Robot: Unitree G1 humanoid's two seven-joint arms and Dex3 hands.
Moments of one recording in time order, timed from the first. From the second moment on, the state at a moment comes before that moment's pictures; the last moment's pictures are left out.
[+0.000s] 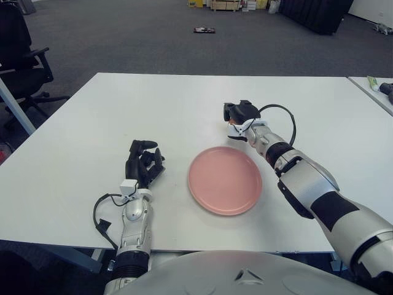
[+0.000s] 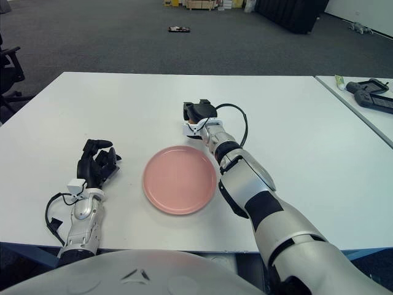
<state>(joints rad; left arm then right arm) 0.15 -0.08 0.11 0.25 -0.07 -0.43 0.10 -0.94 -0.07 0.54 1.35 -0.71 -0.23 -0.37</state>
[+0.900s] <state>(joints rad) 0.10 -0.08 0.12 0.30 -0.07 -0.42 0.08 -0.60 -0.26 0.45 0.50 -0.61 -0.42 -0.08</state>
